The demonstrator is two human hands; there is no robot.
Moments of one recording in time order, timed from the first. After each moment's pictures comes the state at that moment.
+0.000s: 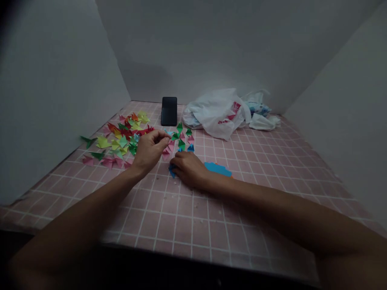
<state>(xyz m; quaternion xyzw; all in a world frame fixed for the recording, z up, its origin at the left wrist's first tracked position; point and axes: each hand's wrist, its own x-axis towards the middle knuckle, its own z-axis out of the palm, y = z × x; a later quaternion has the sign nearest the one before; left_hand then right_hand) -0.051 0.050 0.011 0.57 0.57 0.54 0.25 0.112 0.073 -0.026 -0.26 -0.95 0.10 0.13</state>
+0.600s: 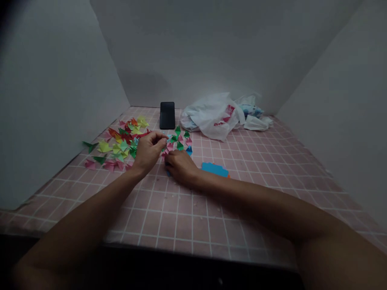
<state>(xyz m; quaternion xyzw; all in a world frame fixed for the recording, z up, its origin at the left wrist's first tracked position) -0.054 0.053 0.011 0.56 0.56 0.55 0.24 0.088 0.075 -0.022 -0.28 -0.94 0.11 0.16</state>
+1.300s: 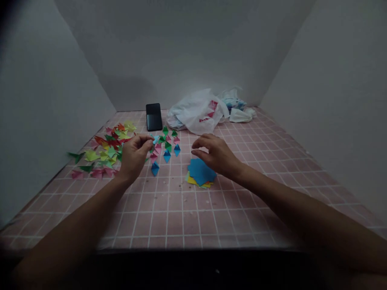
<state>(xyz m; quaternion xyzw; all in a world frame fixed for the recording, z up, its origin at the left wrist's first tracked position) -0.048 0.045 0.010 0.56 0.53 0.58 0.26 0.212 0.066 0.026 -0.36 -0.86 0.12 0.33</state>
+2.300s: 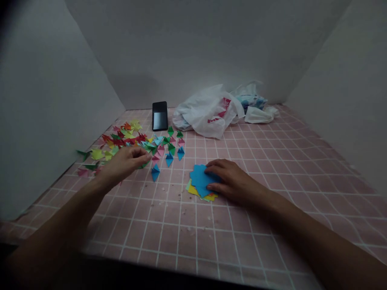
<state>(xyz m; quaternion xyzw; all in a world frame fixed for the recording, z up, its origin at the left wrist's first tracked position) -0.070 0.028 0.045 0.63 0.68 0.27 0.26 0.263 0.062 -0.015 -0.35 -0.91 0.22 0.11</state>
